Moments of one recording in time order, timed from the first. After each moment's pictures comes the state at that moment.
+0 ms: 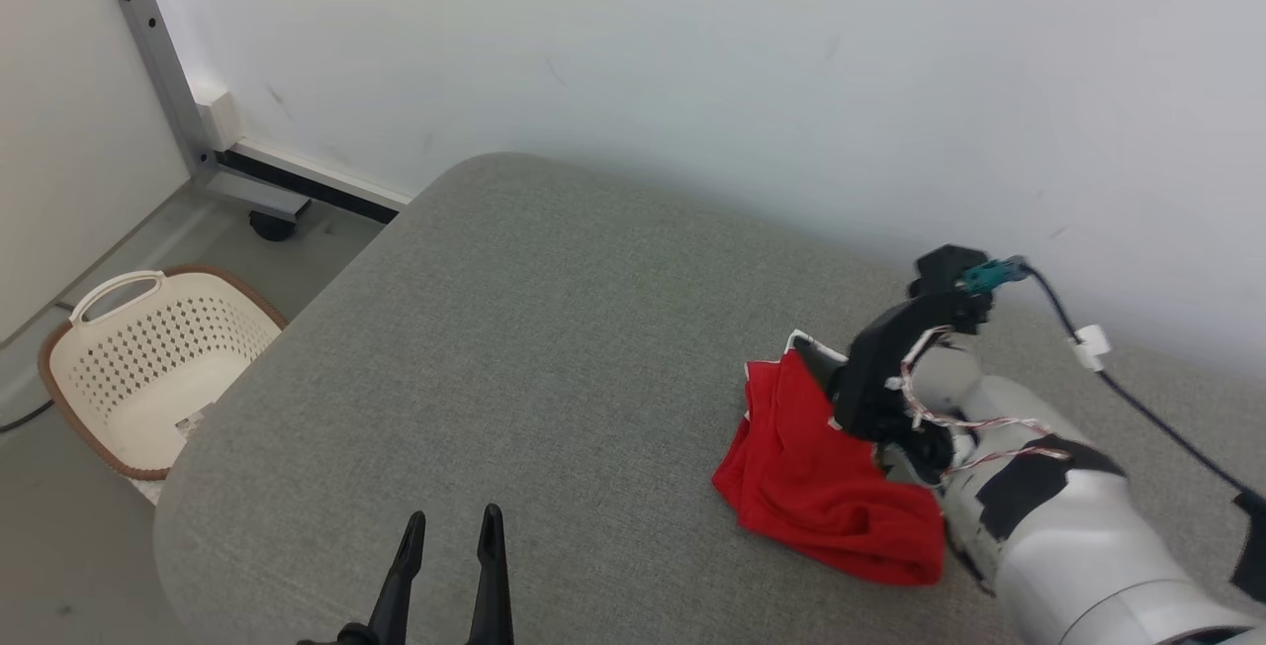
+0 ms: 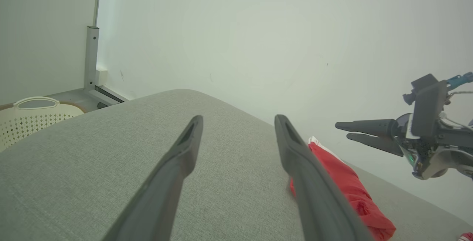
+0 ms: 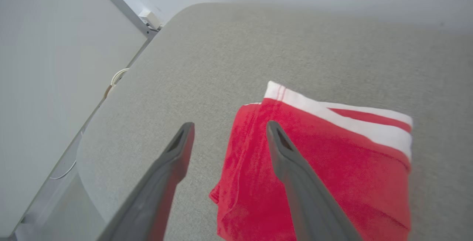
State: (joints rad) left arm 0.07 0.05 -0.29 0.02 -0.42 0.05 -0.26; right arm -0.87 -0.06 0.44 1.17 0.79 0.13 0.27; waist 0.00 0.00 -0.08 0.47
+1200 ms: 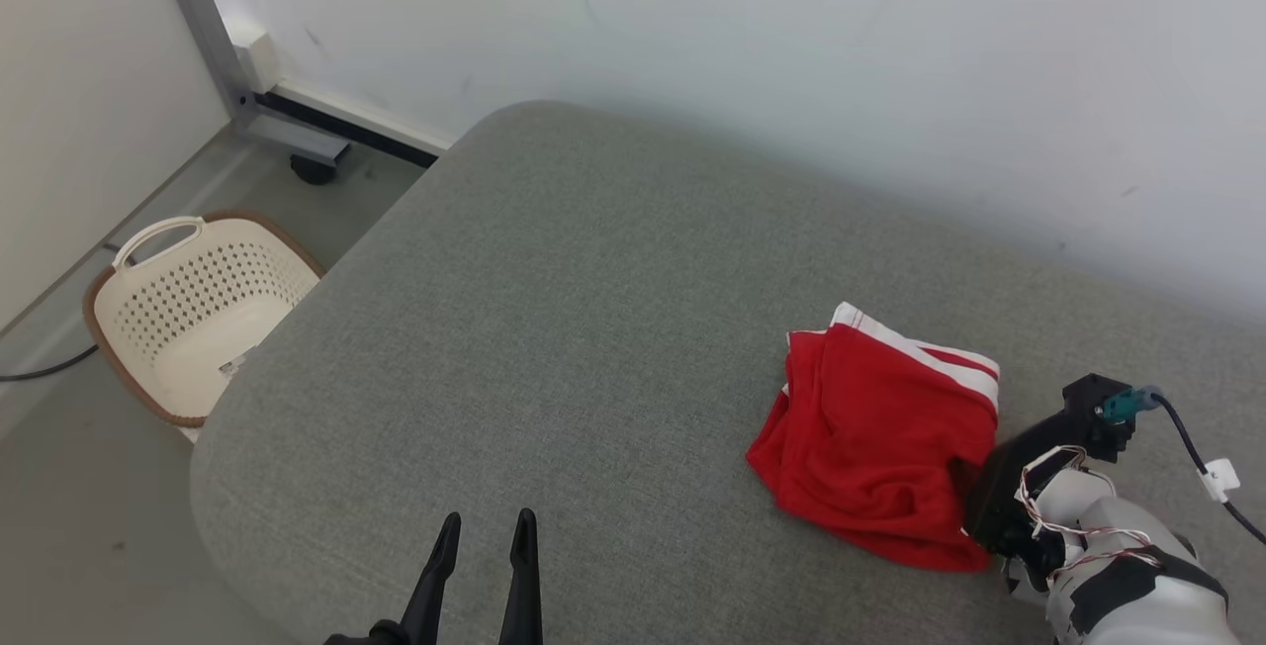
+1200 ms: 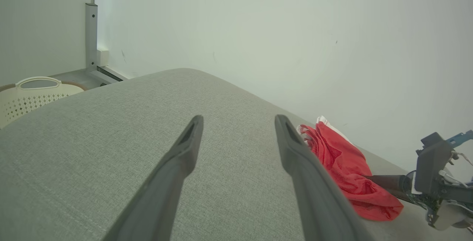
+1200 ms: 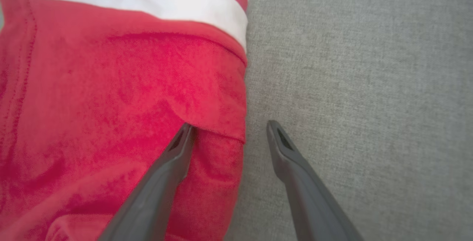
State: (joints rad) left arm 0.05 0.05 -0.33 0.05 -0.43 0.04 -0.26; right arm -0.72 -0.13 -0.29 1.29 0.13 0.13 0.24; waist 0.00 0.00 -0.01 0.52
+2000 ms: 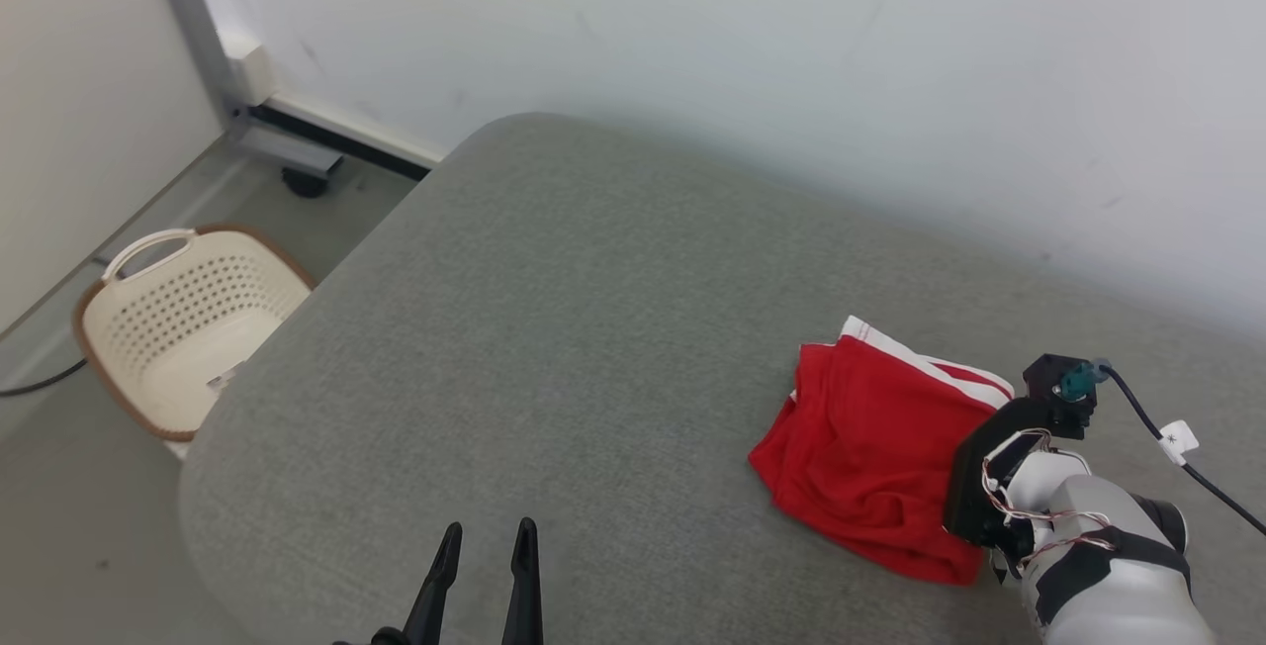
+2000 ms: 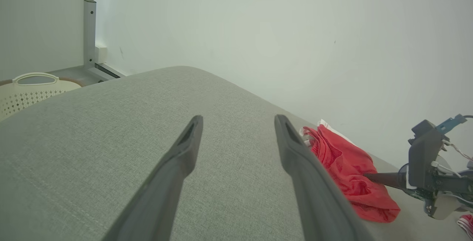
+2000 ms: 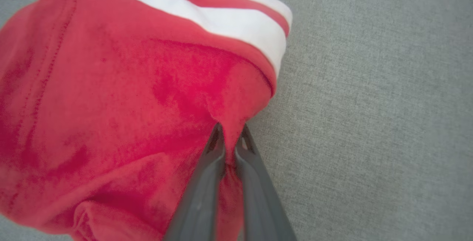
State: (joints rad) left arm 0.06 0.05 -0.34 0.06 -0.44 0.05 -0.26; right arm -0.75 -0.05 -0.60 1.23 -0.35 0.13 0.32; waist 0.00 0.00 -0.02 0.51
